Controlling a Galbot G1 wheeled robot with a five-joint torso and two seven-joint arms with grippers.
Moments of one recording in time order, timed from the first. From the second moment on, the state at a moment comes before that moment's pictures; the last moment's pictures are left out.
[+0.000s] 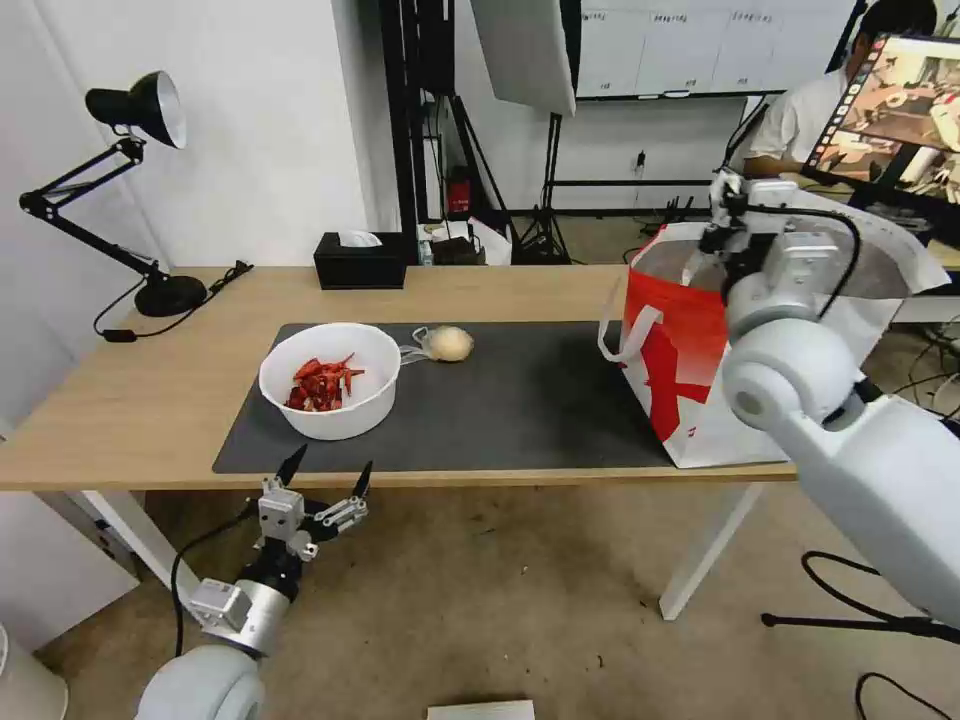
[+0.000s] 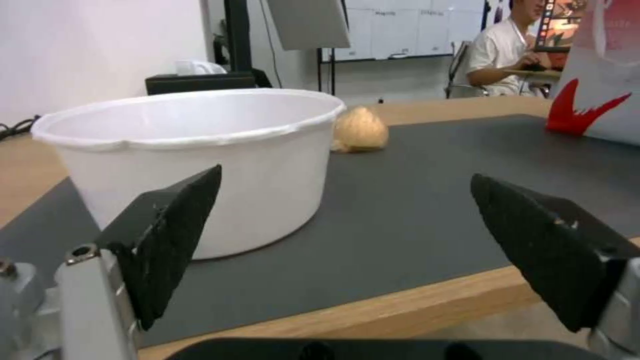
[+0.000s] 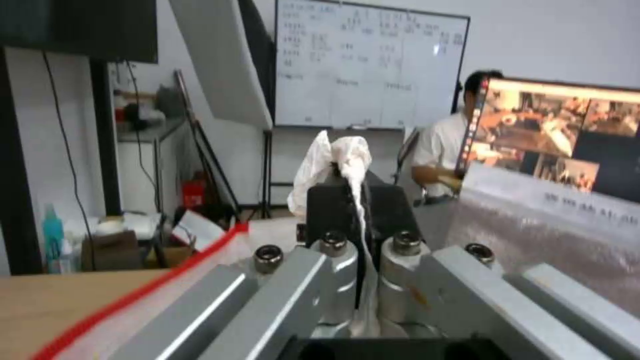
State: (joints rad) left arm 1.58 -1.09 -0.47 -2.06 -0.35 -0.16 0.00; right arm -0.53 0.73 0.04 1.97 0.86 -0.36 0.80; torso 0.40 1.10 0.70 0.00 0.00
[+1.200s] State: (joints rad) left arm 1.58 -1.08 -0.46 -2.08 -0.36 -0.14 0.00; right arm -0.65 0.72 0.11 2.10 0.97 -0.14 0.45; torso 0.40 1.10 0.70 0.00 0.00
